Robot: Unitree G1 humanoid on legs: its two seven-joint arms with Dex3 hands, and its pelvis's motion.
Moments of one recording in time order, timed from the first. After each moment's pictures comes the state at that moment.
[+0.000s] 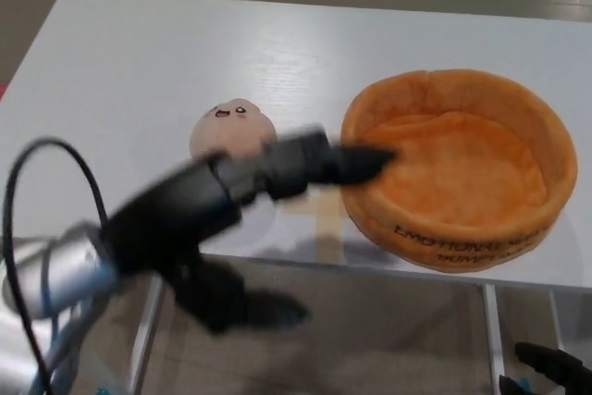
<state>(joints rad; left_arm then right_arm) -0.28 0.44 -0.13 -0.25 -0.28 -0.12 -0.65 -0.32 -0.18 -0.22 1.30 -0.05 -0.29 -0.16</state>
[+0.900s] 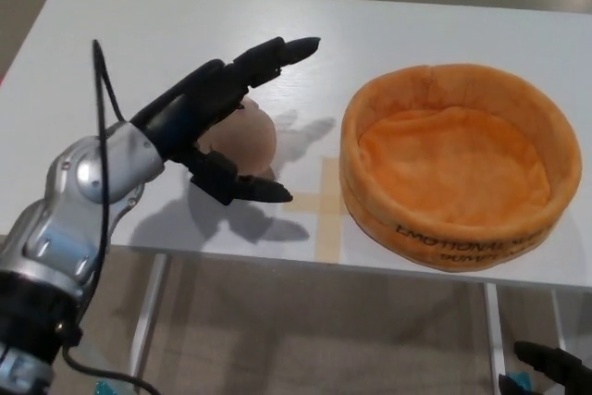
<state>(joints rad) -0.69 0.46 -0.33 0.46 0.16 -0.22 -0.31 -0.32 -0.18 -0.22 1.30 -0.05 -0.29 -0.16</state>
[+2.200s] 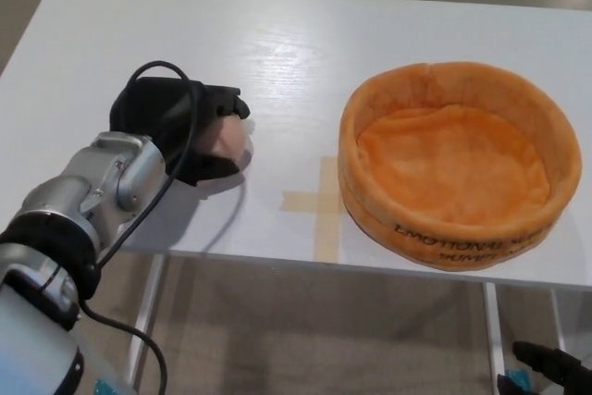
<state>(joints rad) -0.97 0.42 -0.64 1.18 0.59 -0.34 0.30 -0.32 -0.18 -0.23 1.30 -0.05 -0.30 -0.14</state>
